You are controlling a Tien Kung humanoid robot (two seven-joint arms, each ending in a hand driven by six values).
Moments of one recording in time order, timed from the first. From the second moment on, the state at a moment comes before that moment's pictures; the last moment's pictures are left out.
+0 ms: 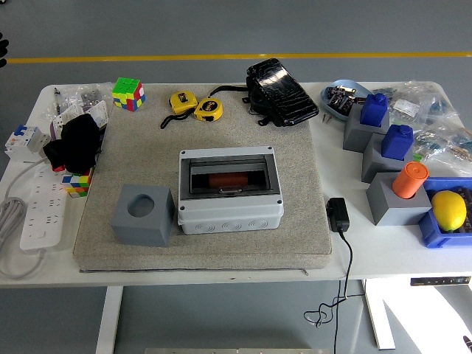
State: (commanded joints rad) left arm -0.21 0.43 -1.56 -1.27 1.17 0.05 -0.31; right arm 0.11 -0.13 1.82 0.18 -1.60 -0.06 -0.06
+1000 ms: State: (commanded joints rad) left arm -0.21 0.40 -1.58 -1.27 1.14 0.06 -0.32; right arm 0.12 -0.12 1.82 0.18 -1.59 -0.07 -0.06
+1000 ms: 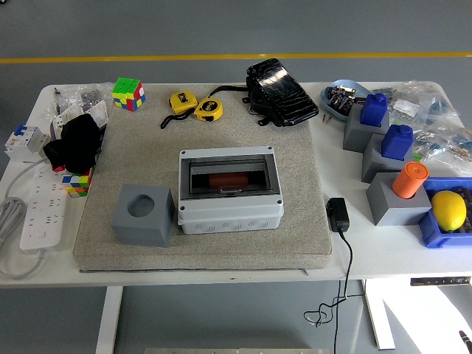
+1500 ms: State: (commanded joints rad) left arm -0.20 0.40 -1.57 -1.28 1.13 0.07 -0.32; right arm 0.12 -0.12 1.81 0.18 -1.59 -0.06 -0.06
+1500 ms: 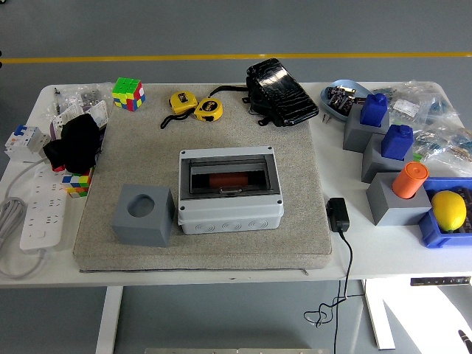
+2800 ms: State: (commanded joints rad) left arm -0.20 0.40 -1.55 -1.28 1.10 0.05 -0.32; right arm 0.13 -0.12 1.81 0.18 -1.59 -0.06 -0.06
